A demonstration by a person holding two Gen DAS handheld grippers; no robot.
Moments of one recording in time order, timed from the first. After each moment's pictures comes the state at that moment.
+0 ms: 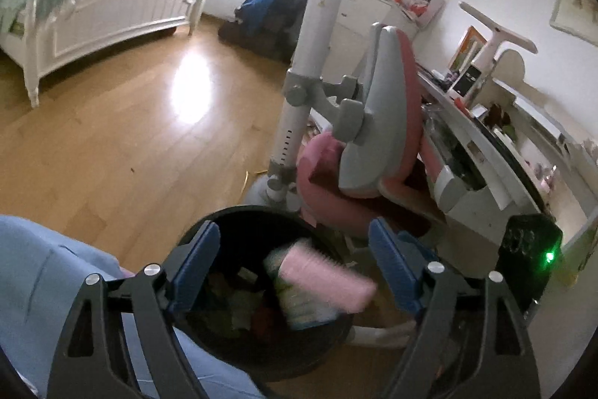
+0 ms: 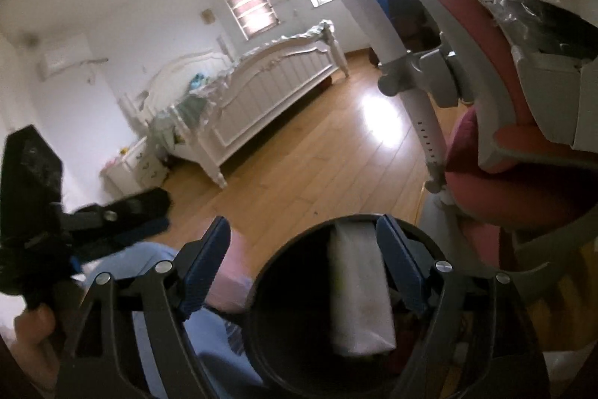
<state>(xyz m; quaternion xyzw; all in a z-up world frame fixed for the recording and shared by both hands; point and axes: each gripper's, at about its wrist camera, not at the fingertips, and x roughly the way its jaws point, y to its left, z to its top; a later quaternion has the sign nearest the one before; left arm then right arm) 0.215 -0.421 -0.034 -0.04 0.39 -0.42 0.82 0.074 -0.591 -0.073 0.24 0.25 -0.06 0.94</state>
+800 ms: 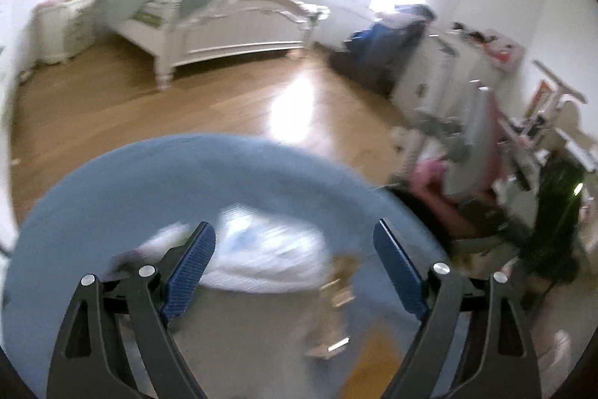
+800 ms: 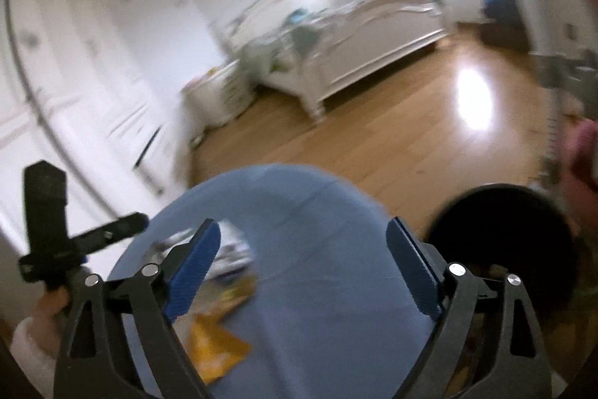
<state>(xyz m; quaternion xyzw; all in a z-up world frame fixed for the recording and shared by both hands) 0.158 -0.113 -0.027 -0.06 0.39 -0.21 0.89 0.109 -0.369 -0.026 0.15 0.34 0.18 0.91</state>
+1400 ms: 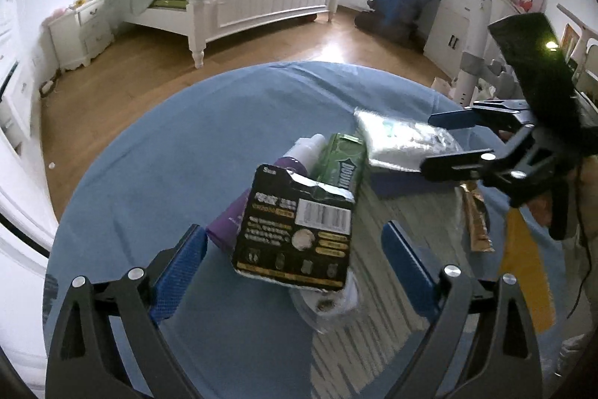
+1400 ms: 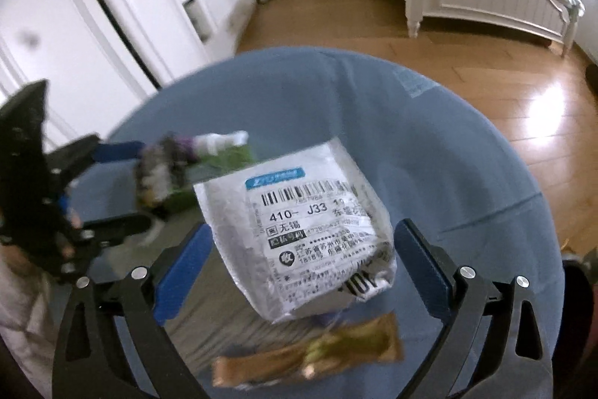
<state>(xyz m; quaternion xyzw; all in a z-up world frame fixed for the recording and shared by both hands) 0.170 -0.050 -0.091 0.03 0.43 -0.18 0.88 0.205 -0.197 -0.084 -0.06 0.50 0.29 0.82</state>
